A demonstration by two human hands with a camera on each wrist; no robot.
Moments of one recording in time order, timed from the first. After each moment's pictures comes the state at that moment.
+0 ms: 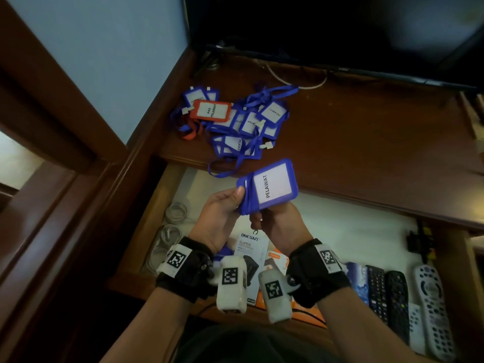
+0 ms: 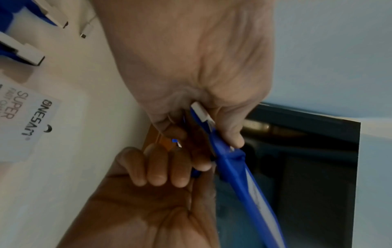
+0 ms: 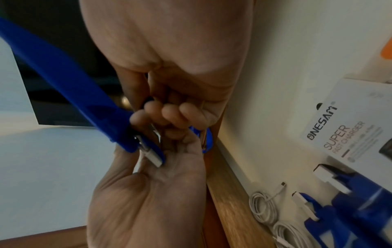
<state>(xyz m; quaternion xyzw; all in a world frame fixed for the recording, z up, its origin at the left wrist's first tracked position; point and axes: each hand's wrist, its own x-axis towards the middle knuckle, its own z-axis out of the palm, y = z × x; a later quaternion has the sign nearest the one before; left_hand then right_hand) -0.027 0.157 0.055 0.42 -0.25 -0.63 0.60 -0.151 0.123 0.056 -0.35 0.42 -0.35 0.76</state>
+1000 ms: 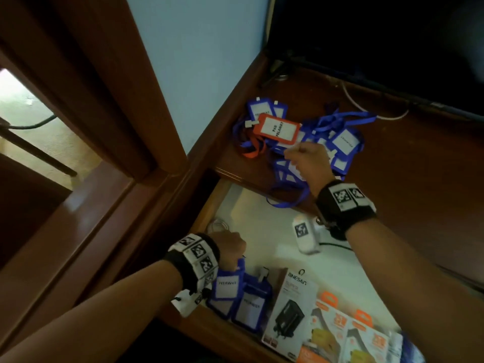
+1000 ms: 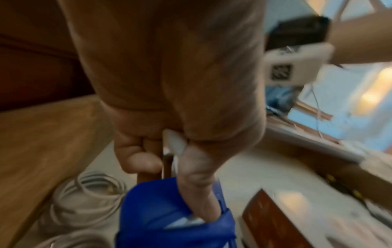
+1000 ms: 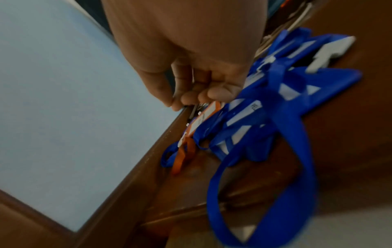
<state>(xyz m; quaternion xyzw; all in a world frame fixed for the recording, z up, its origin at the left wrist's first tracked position) 0.105 0.138 0.009 0.54 -0.70 -0.41 -0.24 -0.012 -0.042 0.061 -0.63 0.54 -0.25 0.50</state>
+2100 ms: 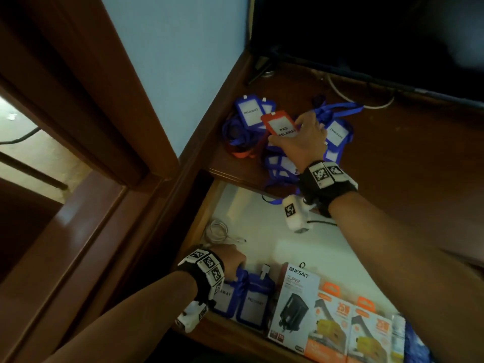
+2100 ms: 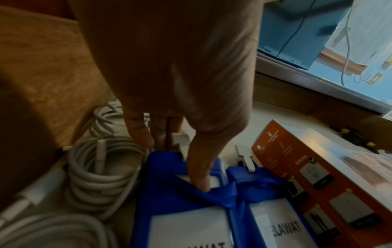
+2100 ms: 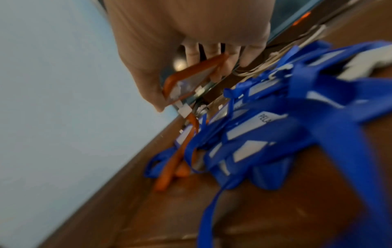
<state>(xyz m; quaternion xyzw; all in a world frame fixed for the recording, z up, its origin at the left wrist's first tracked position) 0.101 0.160 -0.059 0.56 -0.67 -0.42 -0.24 -0.003 -0.058 0.062 -0.70 0.61 -0.24 0.28</state>
